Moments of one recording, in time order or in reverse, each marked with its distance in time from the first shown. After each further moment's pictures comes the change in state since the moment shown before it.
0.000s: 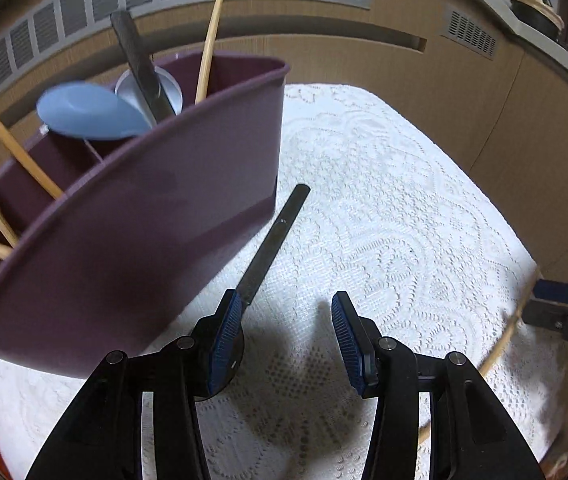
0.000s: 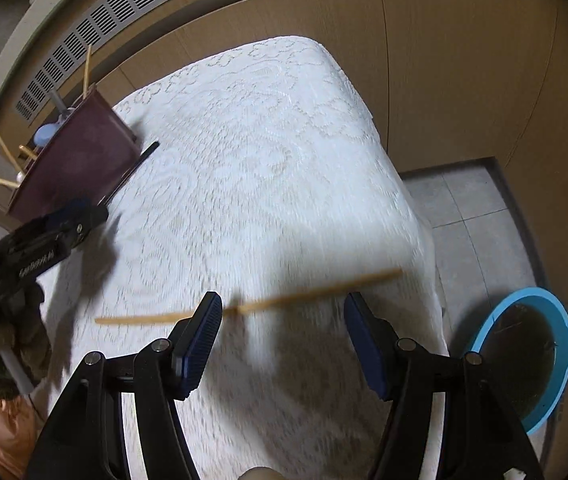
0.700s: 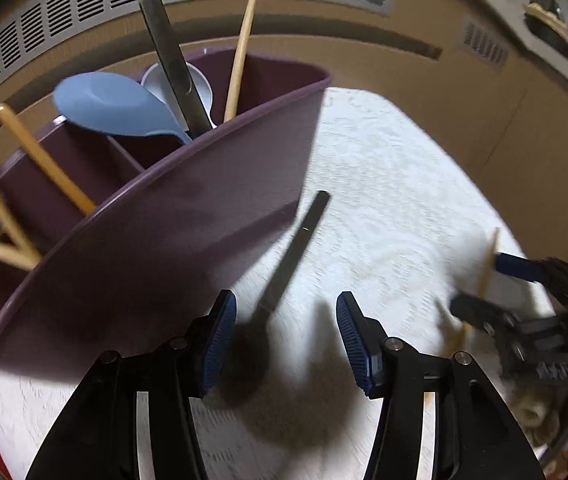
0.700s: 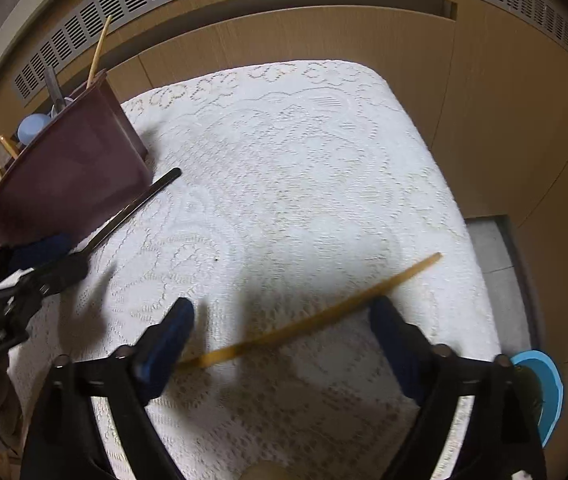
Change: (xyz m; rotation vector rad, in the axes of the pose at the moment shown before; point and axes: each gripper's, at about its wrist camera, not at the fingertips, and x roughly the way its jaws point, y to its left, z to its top) left arm -0.004 0.016 0.005 -0.027 0.004 0.017; right arm 0.051 0.064 0.041 -0.152 -0.072 -0.048
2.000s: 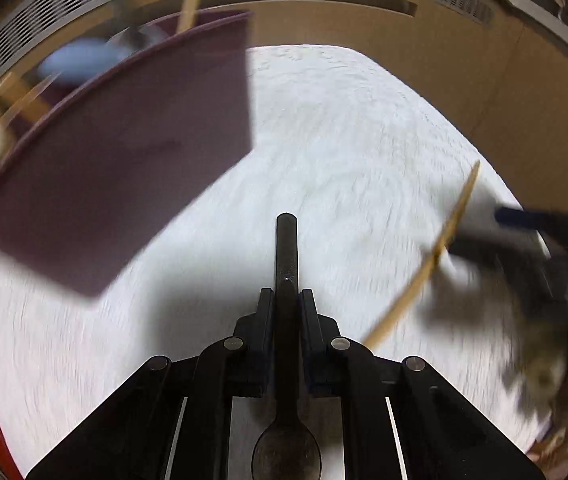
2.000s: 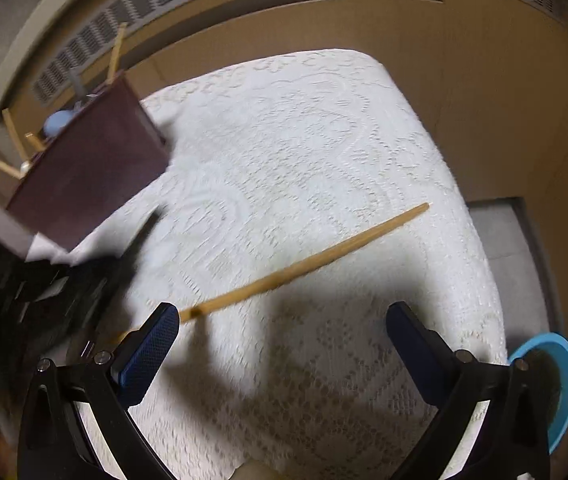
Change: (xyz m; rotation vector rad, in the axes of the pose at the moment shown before) left arm -0.029 -0.029 -0.057 0.017 0.086 0.025; right arm -0.014 -0.010 -0.017 0.061 0.041 0.063
